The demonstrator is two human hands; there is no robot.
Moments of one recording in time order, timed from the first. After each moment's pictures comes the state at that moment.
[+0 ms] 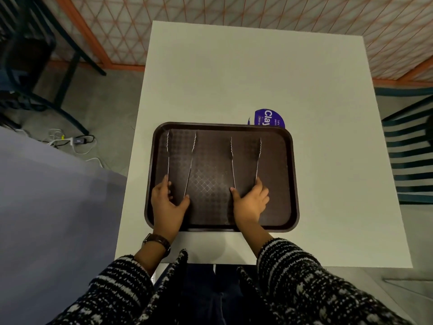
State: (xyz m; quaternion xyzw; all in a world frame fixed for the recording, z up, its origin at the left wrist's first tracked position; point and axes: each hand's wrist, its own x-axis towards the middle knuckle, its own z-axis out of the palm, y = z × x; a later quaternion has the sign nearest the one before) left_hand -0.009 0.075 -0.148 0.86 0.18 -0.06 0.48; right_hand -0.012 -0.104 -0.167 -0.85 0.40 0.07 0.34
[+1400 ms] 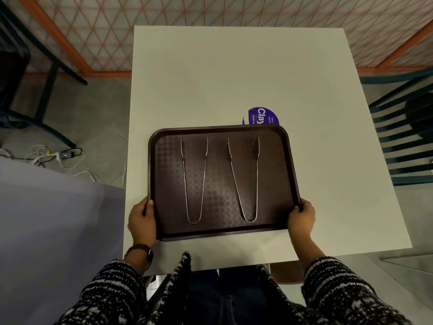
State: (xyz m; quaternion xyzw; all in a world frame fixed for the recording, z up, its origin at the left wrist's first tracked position) left_hand 0.002 0.144 -0.190 0.85 0.25 -0.09 0.45; right_hand -0.068 -0.204 -0.185 -0.76 0.54 0.00 0.37
